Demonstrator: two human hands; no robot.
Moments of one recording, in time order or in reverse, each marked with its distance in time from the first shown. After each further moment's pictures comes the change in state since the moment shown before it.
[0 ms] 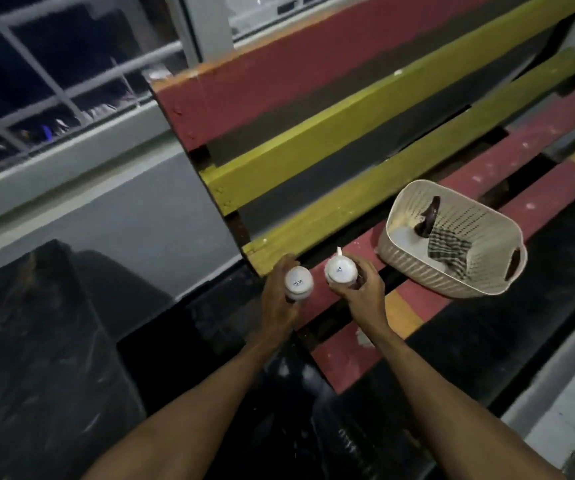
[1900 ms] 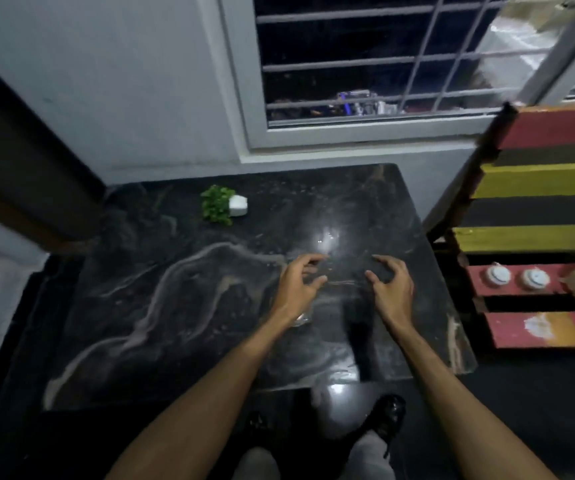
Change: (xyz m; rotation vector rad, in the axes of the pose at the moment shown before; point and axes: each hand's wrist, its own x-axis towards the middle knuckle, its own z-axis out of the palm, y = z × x) left_hand -0.450 0.042 -0.445 -0.001 0.413 -0.251; right_hand -0.474 -0.236 0.239 -0.217 -0.322 -0.312
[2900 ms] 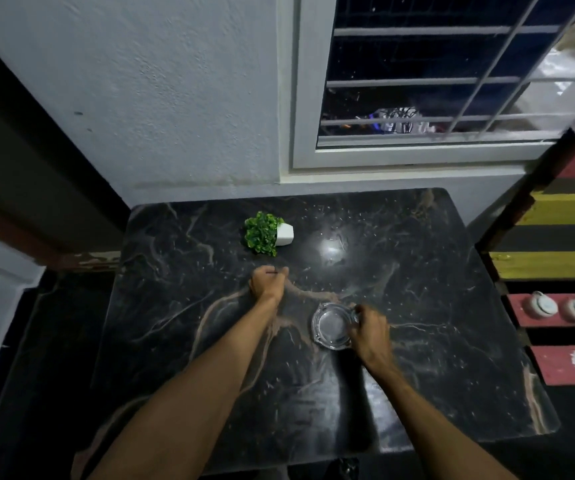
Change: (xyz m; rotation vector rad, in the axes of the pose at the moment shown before) left_hand 0.118 -0.124 -0.139 -0.181 0.363 -0.718; right_hand -0.027 -0.035 0.178 -0.457 -0.237 0.072
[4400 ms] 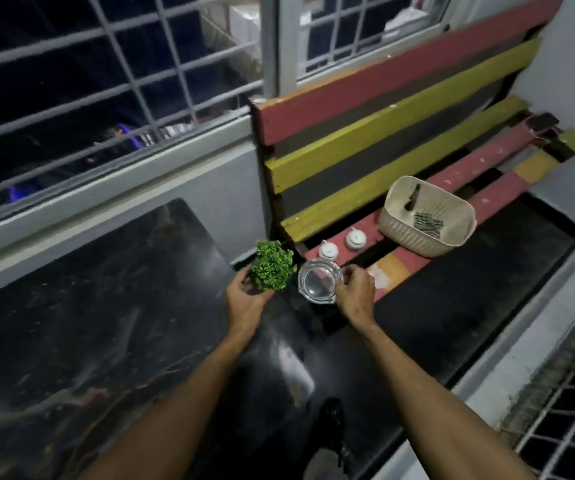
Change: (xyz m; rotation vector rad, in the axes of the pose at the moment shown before) left_hand -0.272 0.028 0.406 0.031 -0.632 0.481; right_hand 0.072 0.374 -0.298 0.314 0.484 0.491
